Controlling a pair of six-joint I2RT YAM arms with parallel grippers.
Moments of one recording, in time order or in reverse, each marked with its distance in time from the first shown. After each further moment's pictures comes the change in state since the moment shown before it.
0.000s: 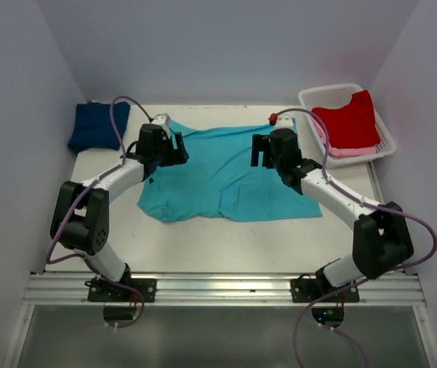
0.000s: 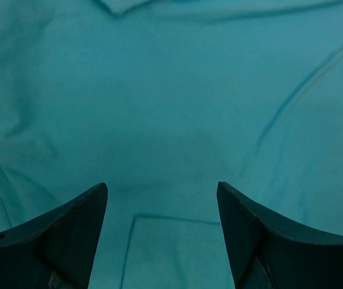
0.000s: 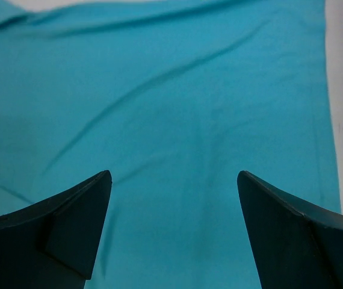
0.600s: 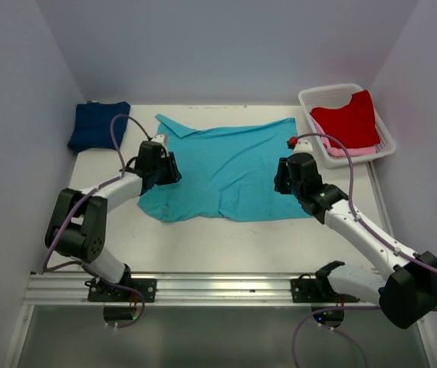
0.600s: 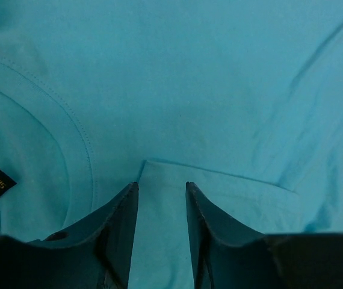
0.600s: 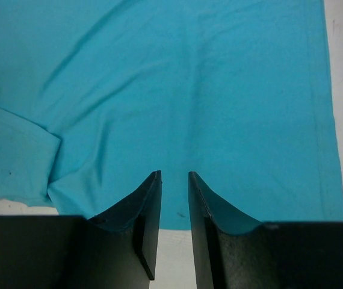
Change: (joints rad) left arm -0.015 -0.101 -0.214 -0.038 0.014 -0.049; right arm 0.035 -0.403 -0.257 -0.231 -0.042 0.117
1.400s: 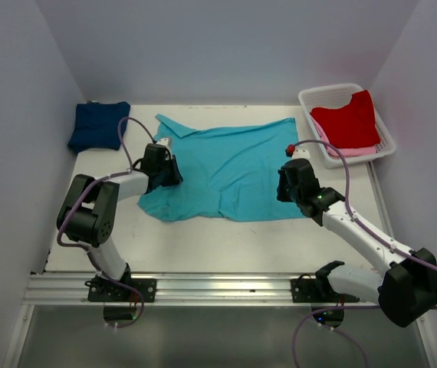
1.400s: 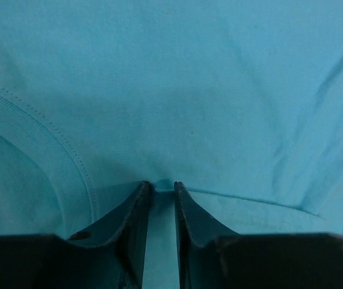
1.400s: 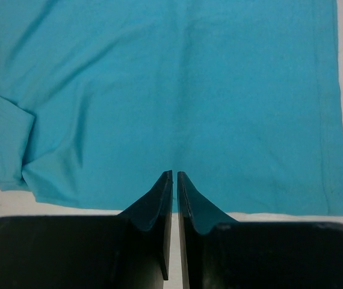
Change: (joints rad) left arm 0.000 0.161 0.004 0.127 0.021 -0.001; right arm 0.000 0.019 -0.051 -0.040 -0.014 0.015
